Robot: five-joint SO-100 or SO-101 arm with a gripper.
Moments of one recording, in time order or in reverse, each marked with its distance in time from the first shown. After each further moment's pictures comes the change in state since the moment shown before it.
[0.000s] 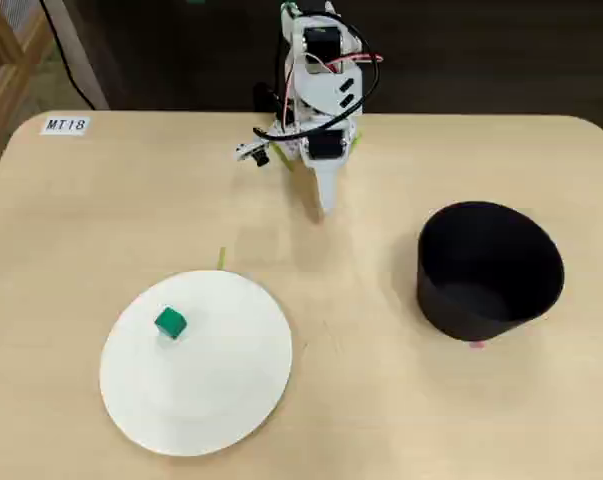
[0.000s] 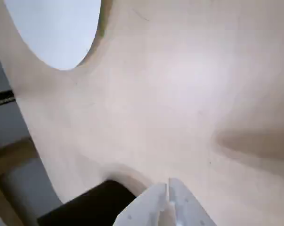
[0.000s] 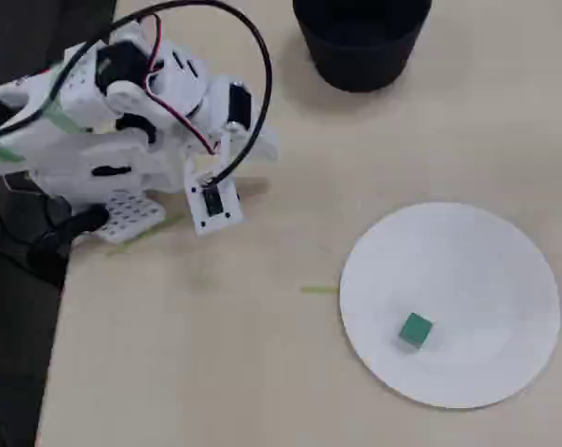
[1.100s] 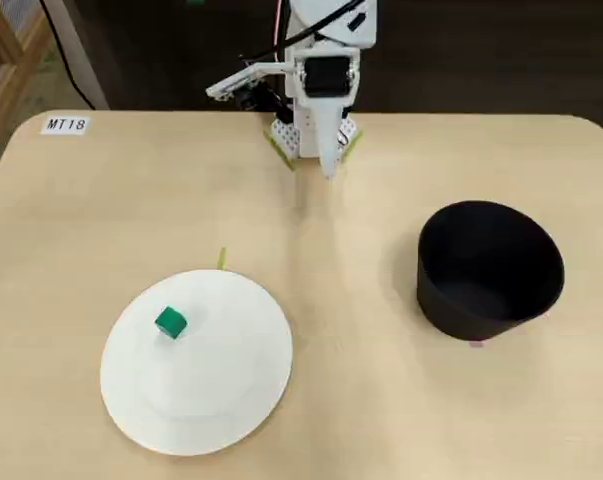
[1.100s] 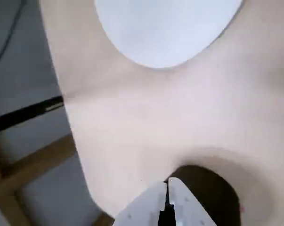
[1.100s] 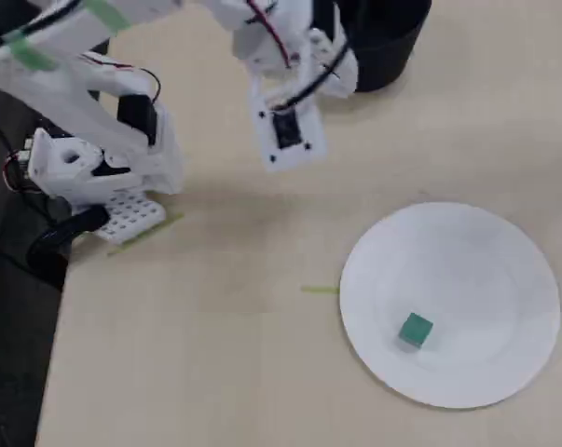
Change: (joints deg) arm 2.6 -62.4 -66.4 3.7 0.6
